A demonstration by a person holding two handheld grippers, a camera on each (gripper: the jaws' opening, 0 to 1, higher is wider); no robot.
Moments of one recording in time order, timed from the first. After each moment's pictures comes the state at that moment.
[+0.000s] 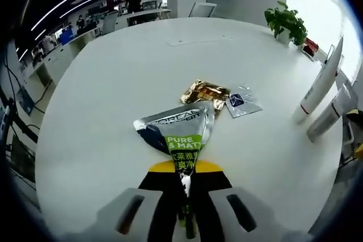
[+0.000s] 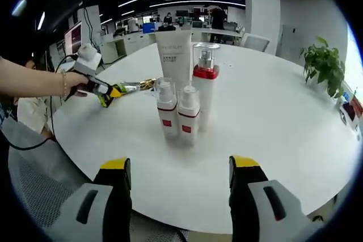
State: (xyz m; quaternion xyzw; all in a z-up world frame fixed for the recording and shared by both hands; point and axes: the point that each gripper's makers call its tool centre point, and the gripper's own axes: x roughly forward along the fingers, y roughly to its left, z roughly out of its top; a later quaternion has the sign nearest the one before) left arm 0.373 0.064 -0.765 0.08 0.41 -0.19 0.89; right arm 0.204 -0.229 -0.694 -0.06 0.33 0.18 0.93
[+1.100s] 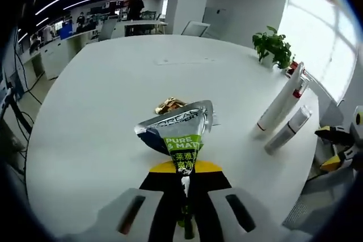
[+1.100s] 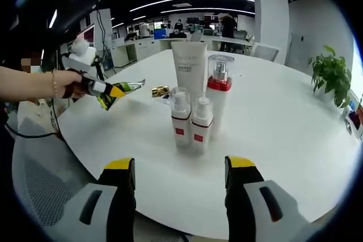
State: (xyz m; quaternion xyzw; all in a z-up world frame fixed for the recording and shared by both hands) left arm 0.324 0.032 -0.711 -0.01 0.36 -0.23 0.90; right arm 0.204 -0.214 -0.681 -0.06 0.30 0.22 0.93
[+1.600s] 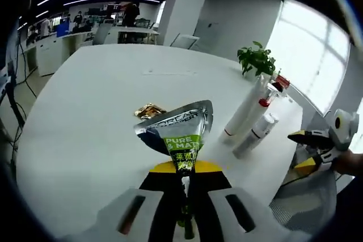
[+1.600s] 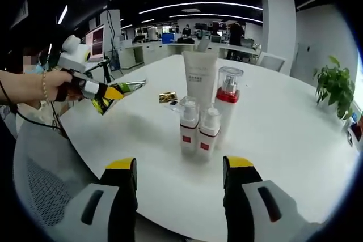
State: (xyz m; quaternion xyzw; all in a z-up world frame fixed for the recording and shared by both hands) left arm 0.268 0.000 -0.667 -0.06 0.32 -0.27 0.90; right arm 0.203 -0.203 -0.666 -0.07 0.27 0.24 0.93
